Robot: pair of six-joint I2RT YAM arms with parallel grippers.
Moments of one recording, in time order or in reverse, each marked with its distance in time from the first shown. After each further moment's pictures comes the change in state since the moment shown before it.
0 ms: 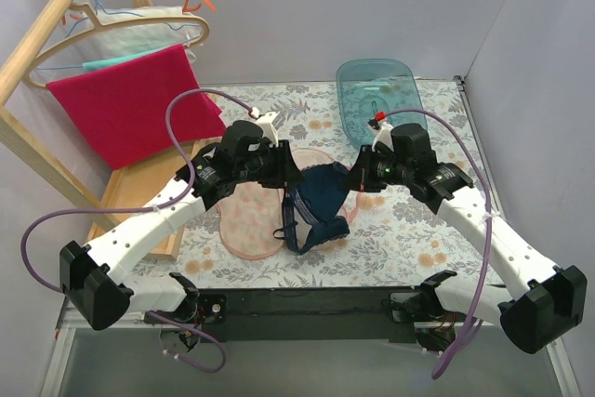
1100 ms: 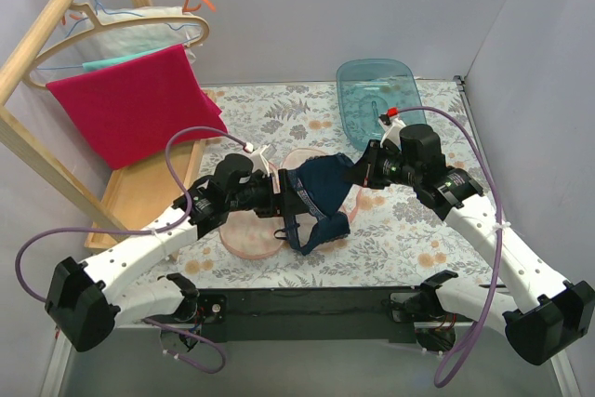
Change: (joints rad) left arm -0.003 -0.169 -0.353 0.202 0.146 -0.183; right arm 0.000 -0.082 0.000 0.033 0.079 0.063
